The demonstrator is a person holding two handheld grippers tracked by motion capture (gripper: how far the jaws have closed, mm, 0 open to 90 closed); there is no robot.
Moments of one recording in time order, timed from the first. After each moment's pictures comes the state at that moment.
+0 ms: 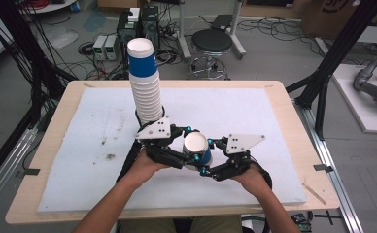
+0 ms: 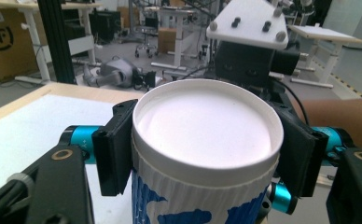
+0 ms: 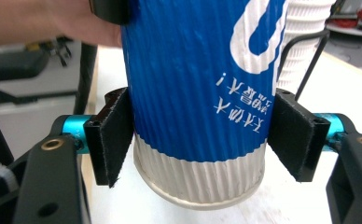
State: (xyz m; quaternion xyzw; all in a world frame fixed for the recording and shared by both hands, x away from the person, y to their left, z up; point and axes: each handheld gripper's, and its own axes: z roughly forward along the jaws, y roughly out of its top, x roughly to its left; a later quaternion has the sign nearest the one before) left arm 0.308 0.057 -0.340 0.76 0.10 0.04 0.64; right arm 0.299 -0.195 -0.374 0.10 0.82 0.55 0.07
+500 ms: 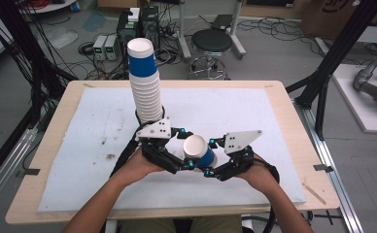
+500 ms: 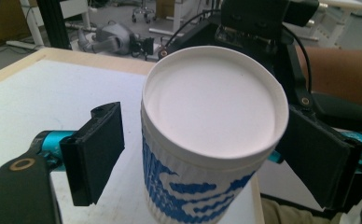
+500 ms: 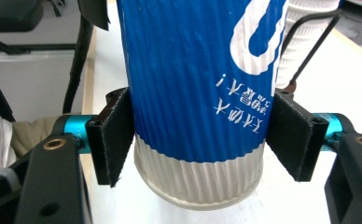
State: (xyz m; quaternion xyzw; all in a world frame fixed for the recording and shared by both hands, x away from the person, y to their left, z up) left arm 0.307 0.064 -0.334 0.80 0.10 0.02 0.59; right arm 0.300 -0.196 -0.355 0.07 0.87 0.48 0.09
